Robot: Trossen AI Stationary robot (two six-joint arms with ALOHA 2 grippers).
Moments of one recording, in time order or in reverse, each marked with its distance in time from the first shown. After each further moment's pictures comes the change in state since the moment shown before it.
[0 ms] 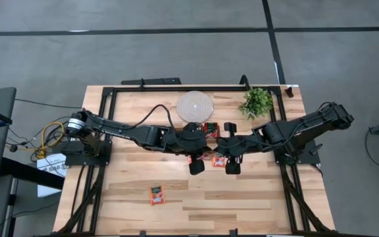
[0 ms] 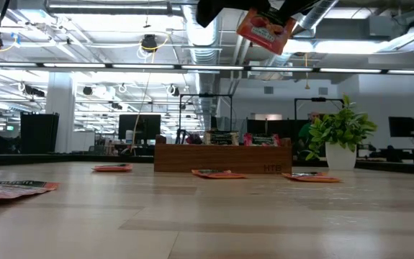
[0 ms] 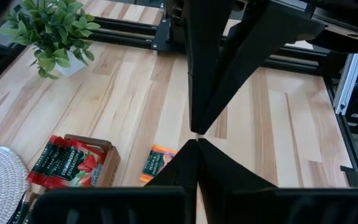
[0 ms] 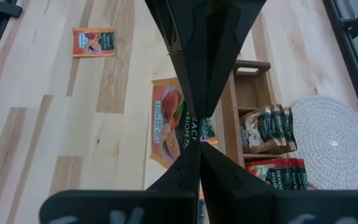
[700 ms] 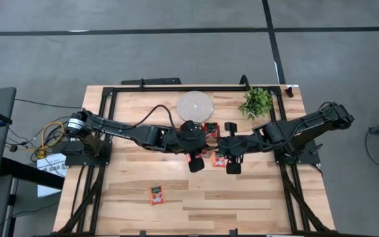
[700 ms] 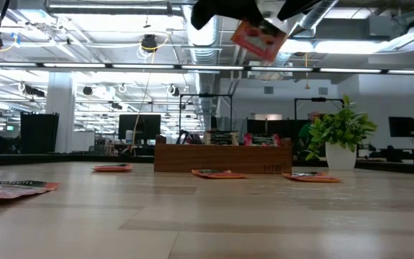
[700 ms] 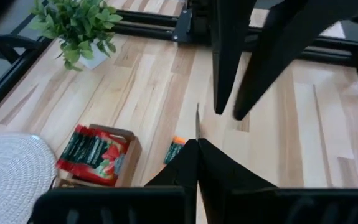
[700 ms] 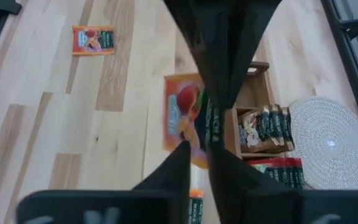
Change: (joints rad) left arm 0.000 0.000 0.000 -0.047 -0.071 0.009; right arm 0.000 -0.006 0.000 -0.004 0.003 -0.009
